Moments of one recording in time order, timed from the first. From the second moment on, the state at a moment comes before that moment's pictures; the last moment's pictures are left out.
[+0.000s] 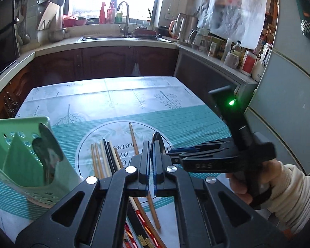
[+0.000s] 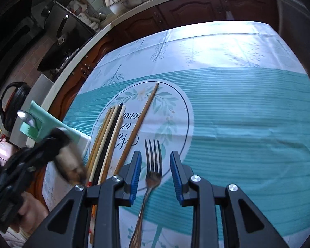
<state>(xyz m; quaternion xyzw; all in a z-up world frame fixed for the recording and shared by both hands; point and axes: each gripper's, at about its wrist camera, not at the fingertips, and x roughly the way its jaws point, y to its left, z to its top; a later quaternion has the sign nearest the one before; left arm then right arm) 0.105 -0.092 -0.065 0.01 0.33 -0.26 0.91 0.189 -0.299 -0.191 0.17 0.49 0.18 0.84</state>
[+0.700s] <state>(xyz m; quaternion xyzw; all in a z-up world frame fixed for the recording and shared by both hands) 0.071 -0.058 -0.009 -0.01 0.28 -0.23 0.93 0.170 -0.273 -0.160 0.07 0.44 0.19 0.87</state>
